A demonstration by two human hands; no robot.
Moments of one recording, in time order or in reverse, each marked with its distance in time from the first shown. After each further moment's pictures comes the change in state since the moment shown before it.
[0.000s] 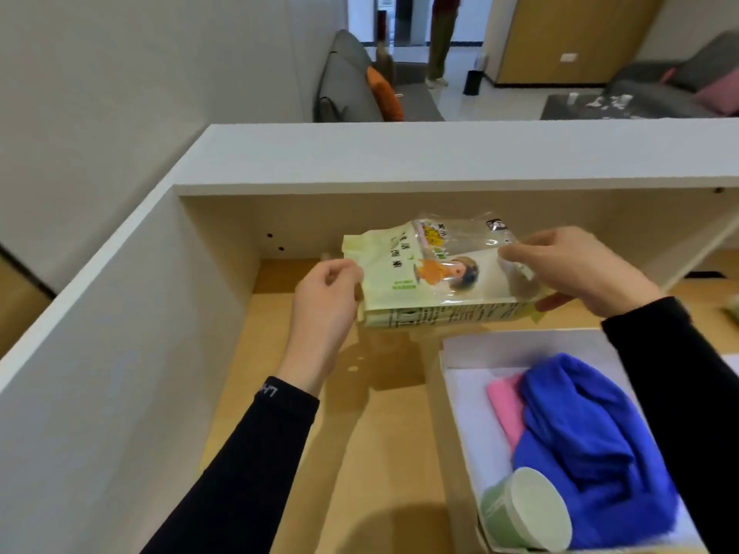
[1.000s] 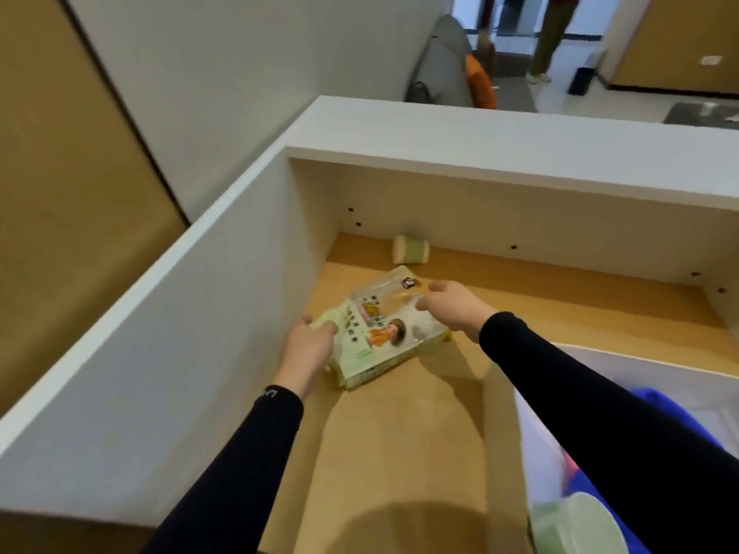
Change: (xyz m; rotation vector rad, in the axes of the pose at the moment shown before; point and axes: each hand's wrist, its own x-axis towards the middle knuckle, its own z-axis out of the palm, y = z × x) left_hand -0.011 -0.084 -0.085 0.148 0.252 -0.421; right_hand 0.020 -0.027 0.178 -0.013 -0.526 -0.083
